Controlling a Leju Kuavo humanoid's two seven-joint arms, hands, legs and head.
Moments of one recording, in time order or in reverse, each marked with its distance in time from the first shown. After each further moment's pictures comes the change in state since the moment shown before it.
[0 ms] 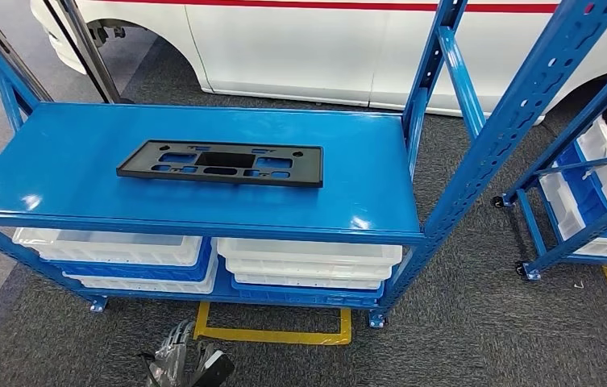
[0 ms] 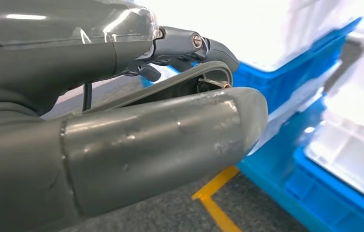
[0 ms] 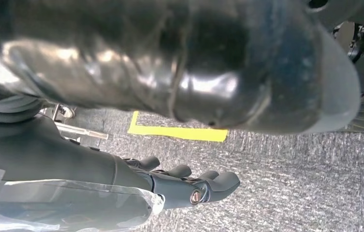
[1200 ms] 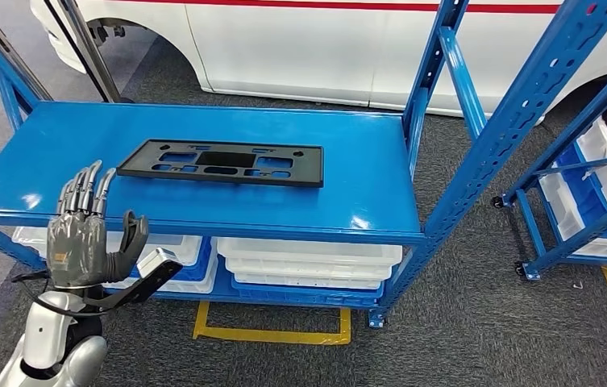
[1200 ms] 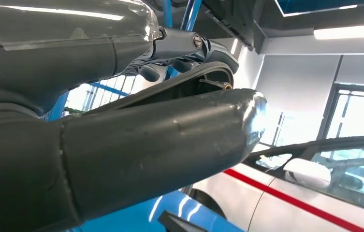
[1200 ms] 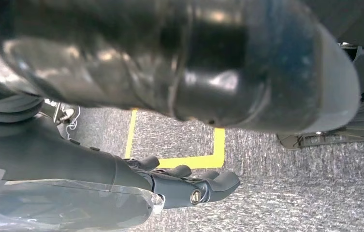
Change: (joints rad) left arm 0.060 0.479 -0.506 -1.300 0.021 -0.257 0.555; right arm 0.022 0.077 -0.100 -0.050 -0.089 -0.019 0.000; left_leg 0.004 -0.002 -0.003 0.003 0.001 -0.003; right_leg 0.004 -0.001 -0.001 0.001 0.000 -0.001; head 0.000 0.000
